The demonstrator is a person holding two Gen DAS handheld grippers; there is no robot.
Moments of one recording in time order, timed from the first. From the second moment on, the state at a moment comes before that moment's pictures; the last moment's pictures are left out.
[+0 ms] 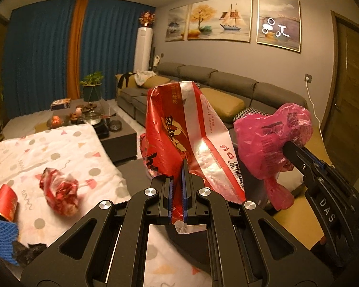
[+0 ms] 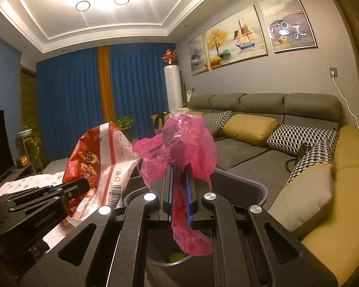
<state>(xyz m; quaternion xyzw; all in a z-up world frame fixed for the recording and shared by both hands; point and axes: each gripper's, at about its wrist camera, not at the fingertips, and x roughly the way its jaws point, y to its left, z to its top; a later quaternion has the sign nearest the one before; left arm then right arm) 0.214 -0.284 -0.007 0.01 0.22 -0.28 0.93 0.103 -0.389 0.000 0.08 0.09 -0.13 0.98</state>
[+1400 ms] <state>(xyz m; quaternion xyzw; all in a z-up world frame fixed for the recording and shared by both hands) 0.247 -0.282 -0.040 -0.06 0.28 -0.24 0.93 0.127 -0.405 -0.005 0.11 0.13 -0.14 0.98</state>
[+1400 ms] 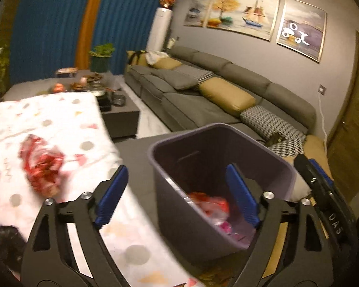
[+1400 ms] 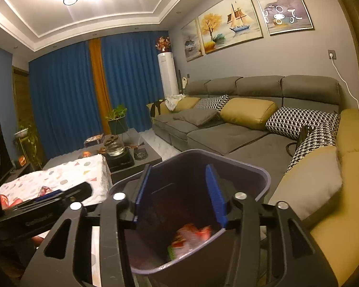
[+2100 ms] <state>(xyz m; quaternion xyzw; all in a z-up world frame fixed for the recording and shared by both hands) 0.109 -0.123 -0.031 -0.02 0.23 -0.12 0.97 0.065 -0.315 -0.008 0.09 0.13 -0.08 0.98</state>
